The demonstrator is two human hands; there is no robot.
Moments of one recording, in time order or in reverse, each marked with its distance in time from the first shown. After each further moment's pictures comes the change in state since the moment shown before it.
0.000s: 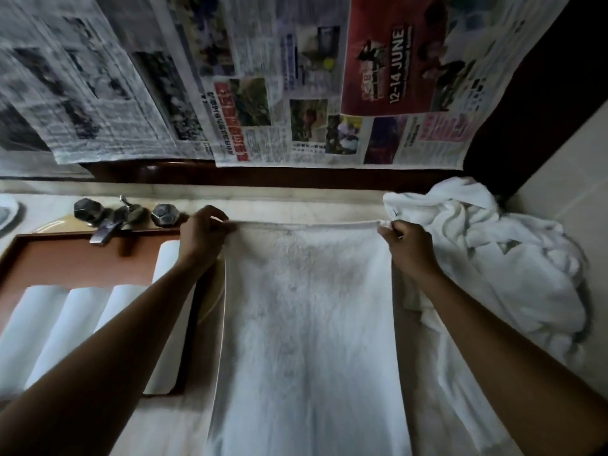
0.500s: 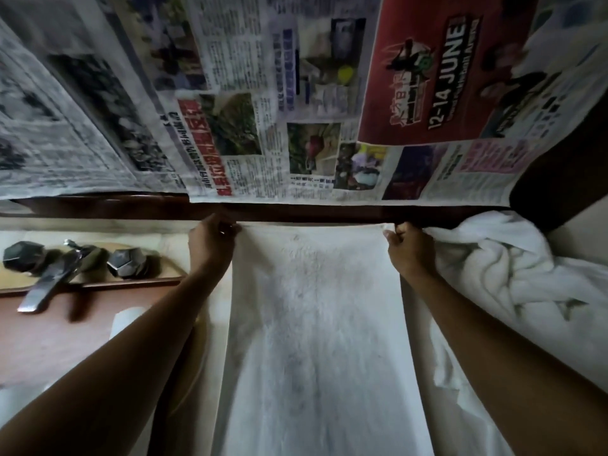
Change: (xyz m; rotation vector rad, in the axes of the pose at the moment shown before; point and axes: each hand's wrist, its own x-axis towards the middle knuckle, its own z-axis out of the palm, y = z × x) left_hand 0.139 -0.018 0.094 0.049 0.120 0.003; right_hand 0.148 0.024 0.076 -0.115 0.105 0.171
